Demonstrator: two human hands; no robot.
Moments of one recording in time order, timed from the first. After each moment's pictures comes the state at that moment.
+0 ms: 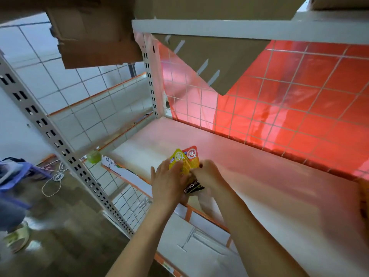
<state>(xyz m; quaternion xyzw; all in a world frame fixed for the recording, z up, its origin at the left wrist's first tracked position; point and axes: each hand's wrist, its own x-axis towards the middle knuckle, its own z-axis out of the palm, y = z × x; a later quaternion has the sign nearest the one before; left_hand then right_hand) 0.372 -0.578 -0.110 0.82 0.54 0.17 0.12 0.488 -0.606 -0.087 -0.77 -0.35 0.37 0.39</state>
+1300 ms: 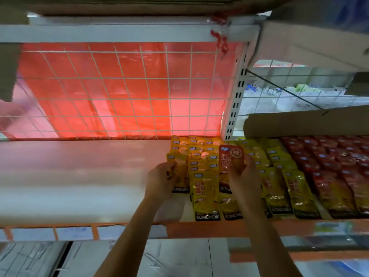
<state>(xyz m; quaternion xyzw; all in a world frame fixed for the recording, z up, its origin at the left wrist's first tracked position) 0.636 -0.854 -0.103 0.90 0.25 0.15 0.33 0.724 -1.044 -0.071 -0.85 -0.07 -0.02 0.52</state>
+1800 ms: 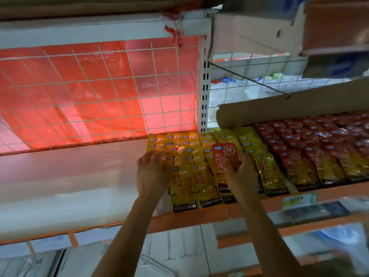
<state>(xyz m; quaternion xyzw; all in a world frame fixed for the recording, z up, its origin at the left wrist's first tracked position) 0.656 -0.898 -0.090 0.94 0.23 0.20 0.16 0.726 -1.101 -0.081 -0.85 -0.05 -0.05 0.52</state>
